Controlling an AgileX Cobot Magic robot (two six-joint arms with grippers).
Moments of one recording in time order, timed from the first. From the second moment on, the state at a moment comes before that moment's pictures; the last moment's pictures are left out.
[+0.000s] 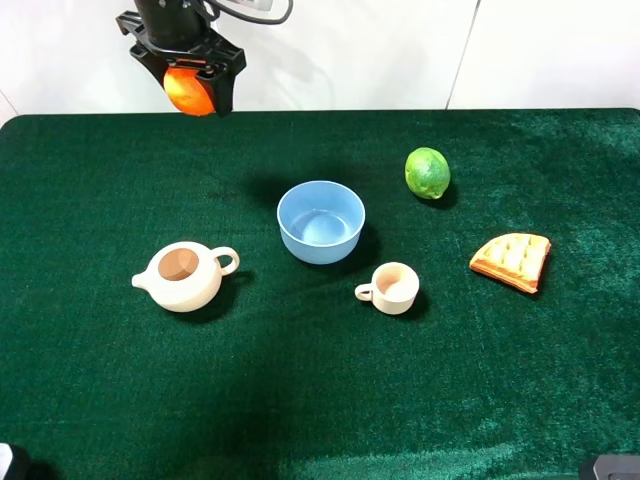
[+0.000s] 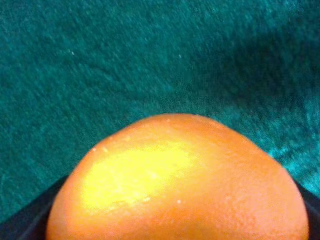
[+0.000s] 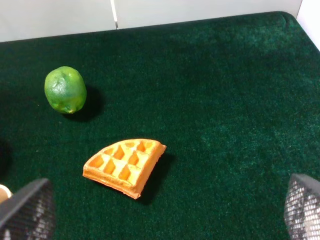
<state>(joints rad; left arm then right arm) -0.37 2.09 -1.86 0.05 1.16 0.13 -0.04 -0.01 -0.49 0.03 1.03 0.00</state>
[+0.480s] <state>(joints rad) -0.41 1.85 -1.52 0.07 1.14 0.09 -0.04 -0.01 -0.49 0.03 1.03 0.00</state>
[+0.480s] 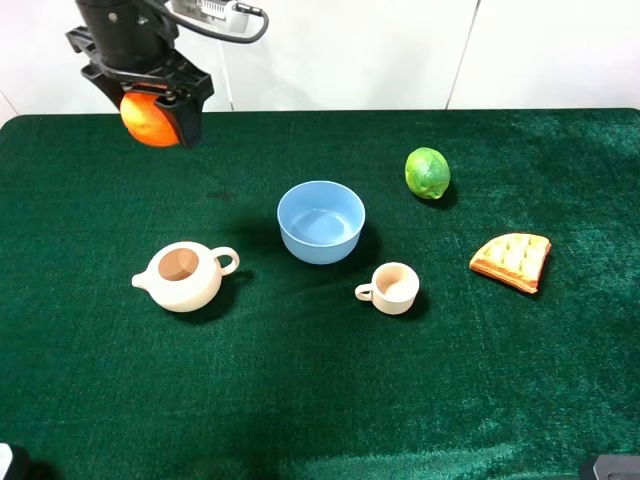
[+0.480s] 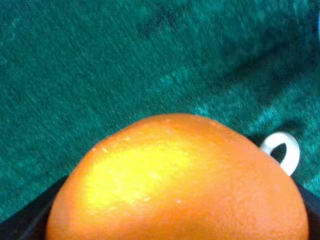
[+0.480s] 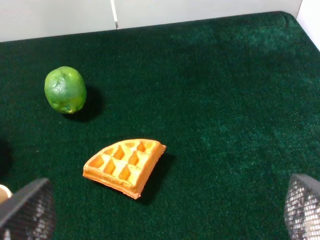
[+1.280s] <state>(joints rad) -0.68 1.80 -1.42 0.12 1.09 0.00 -0.04 -0.01 -0.49 0.03 1.03 0.00</state>
